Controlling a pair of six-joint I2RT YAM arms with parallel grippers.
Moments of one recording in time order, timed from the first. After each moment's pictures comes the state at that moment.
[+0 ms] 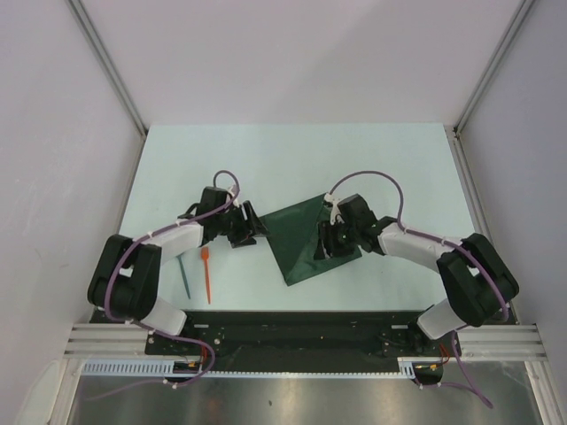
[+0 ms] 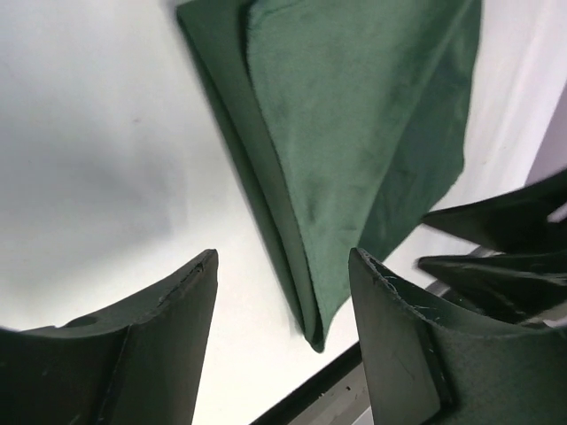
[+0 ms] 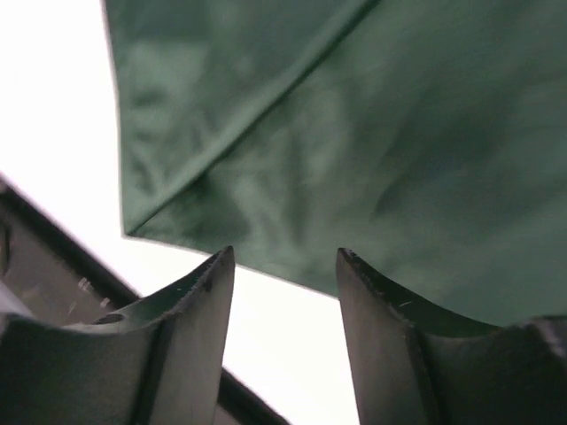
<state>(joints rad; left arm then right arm) -0.30 1.49 0.71 -0.11 0.47 -0.70 0.62 1.52 0.78 -0.19 -0.35 0.38</state>
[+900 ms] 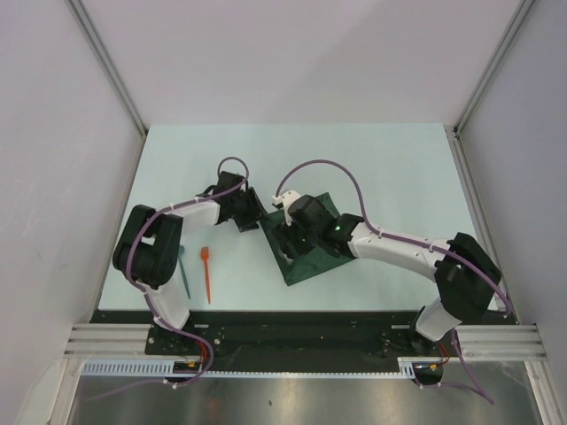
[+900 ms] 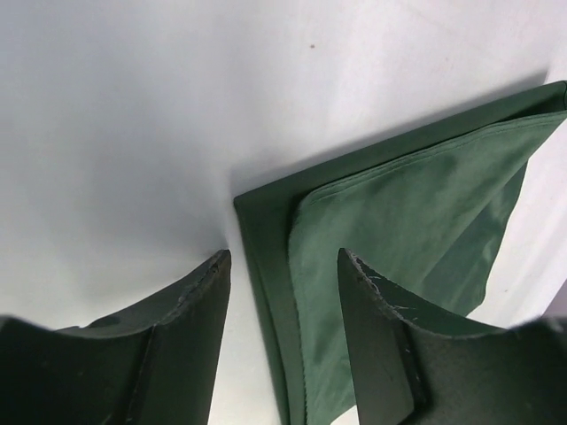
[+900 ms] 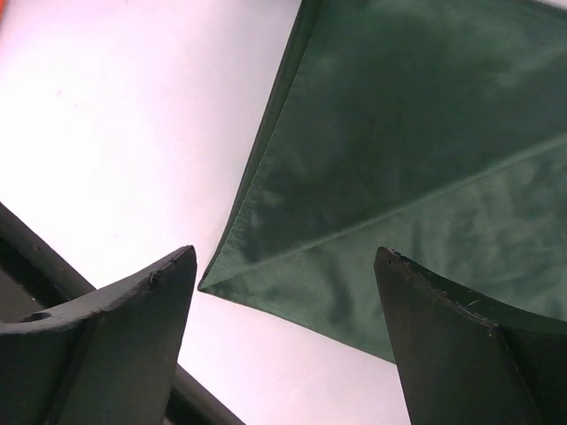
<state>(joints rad) -0.33 1.76 0.96 -0.16 0.23 -0.80 0.94 1.56 1.10 -0.33 0.06 0.21</state>
